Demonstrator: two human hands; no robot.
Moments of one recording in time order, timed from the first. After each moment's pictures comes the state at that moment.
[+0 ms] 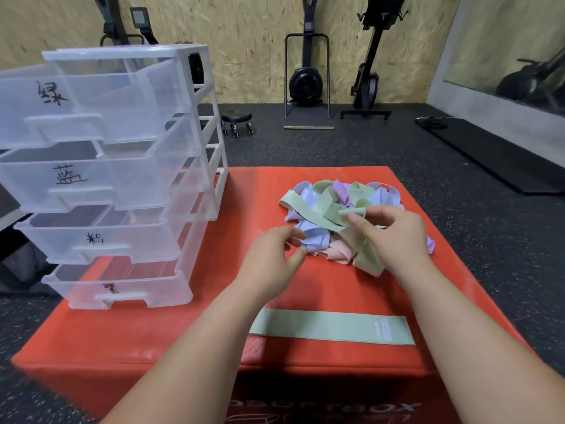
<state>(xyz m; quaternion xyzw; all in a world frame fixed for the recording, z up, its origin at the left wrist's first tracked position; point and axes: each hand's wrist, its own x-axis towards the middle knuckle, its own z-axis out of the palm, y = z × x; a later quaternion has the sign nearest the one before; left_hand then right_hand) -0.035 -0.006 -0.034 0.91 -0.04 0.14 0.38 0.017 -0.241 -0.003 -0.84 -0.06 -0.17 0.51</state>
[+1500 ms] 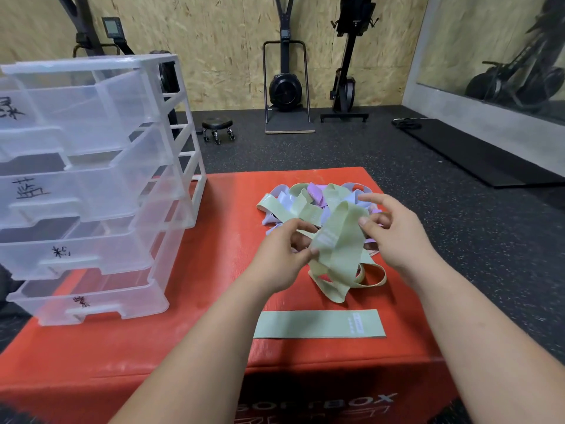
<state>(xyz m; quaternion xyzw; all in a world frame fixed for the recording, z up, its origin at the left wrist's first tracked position) -0.020 -0.063 -0.023 0.85 -0.10 0.05 0.51 -0.005 -0.291 0.015 -0.79 -0.06 -0.10 0.60</state>
